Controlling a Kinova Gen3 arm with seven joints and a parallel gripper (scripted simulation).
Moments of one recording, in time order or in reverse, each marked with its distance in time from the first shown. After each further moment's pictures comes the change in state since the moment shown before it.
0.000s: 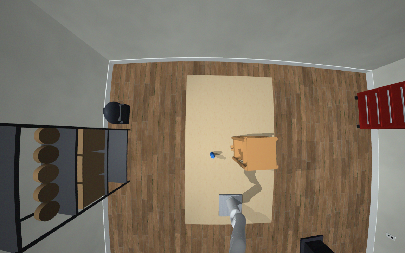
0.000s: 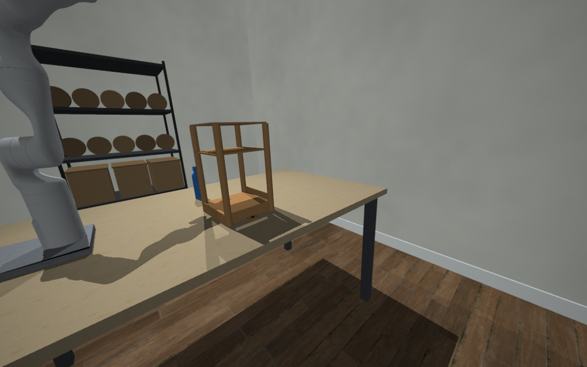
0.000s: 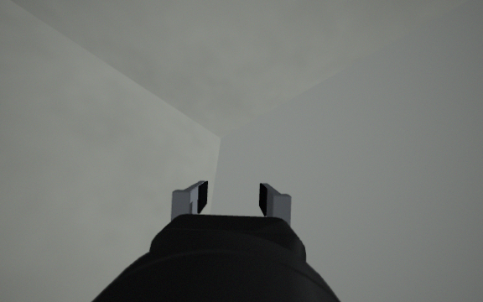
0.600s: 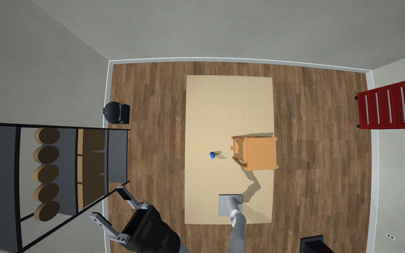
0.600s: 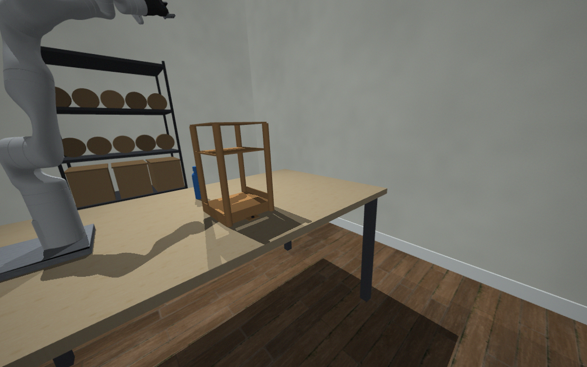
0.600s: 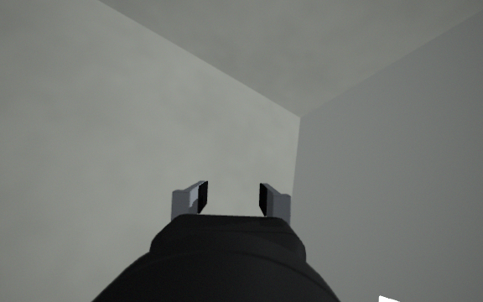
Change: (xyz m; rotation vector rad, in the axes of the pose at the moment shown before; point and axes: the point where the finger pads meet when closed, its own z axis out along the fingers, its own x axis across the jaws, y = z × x) arm -0.180 0.029 -0.008 -0.111 -0.361 0.007
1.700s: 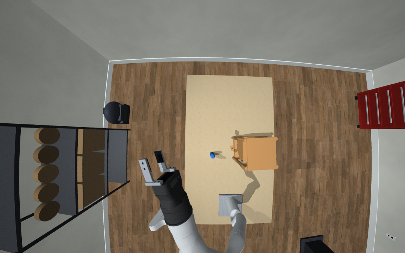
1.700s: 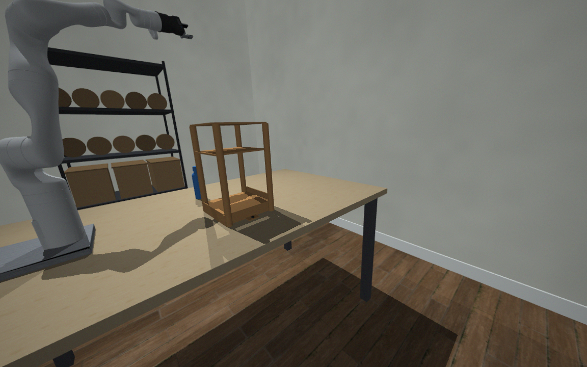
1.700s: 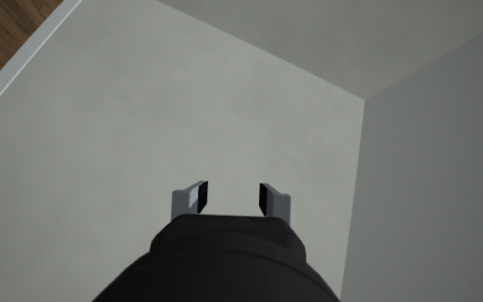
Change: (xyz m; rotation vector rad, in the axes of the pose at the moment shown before) arm -0.119 0.023 0.010 -0.066 -0.245 -0.001
